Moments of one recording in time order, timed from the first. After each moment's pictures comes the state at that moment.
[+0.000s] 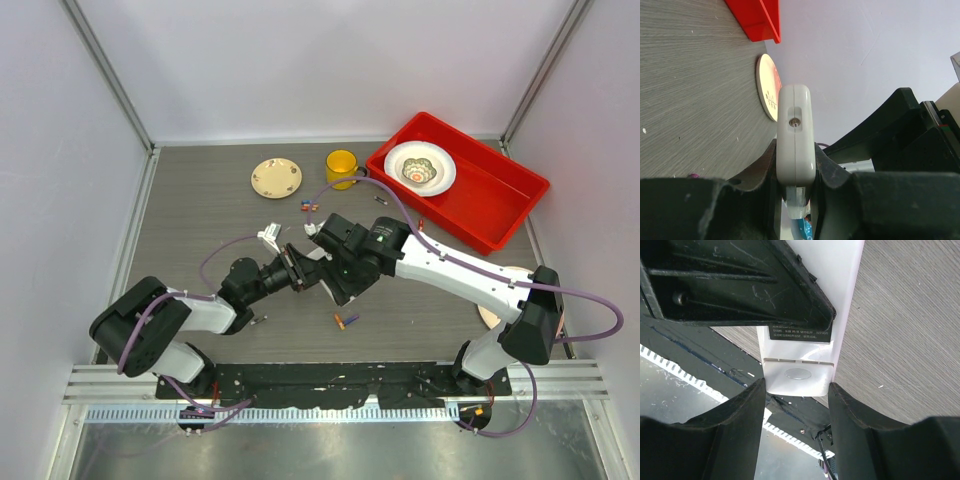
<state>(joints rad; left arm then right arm) -0.70 1.45 0.29 1.19 0.38 -1.33 1.02 1.53 1.44 -1.10 0.06 0.35</state>
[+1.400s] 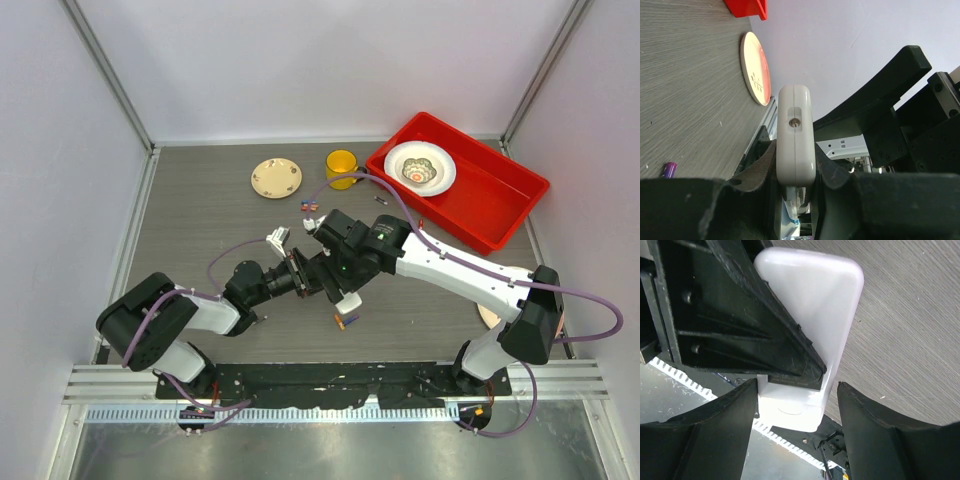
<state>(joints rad) -0.73 1.50 0.29 1.25 0.42 -1.39 1.01 1.53 1.44 -1.06 0.04 0.35</state>
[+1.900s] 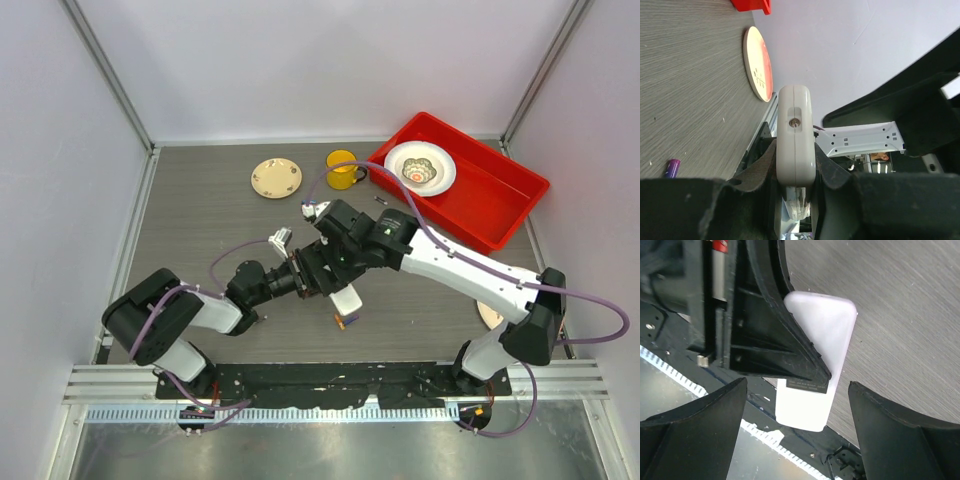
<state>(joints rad) -0.73 1.53 0.30 1.28 0.44 -1.39 1.01 1.53 1.50 -1.03 0.05 0.36</state>
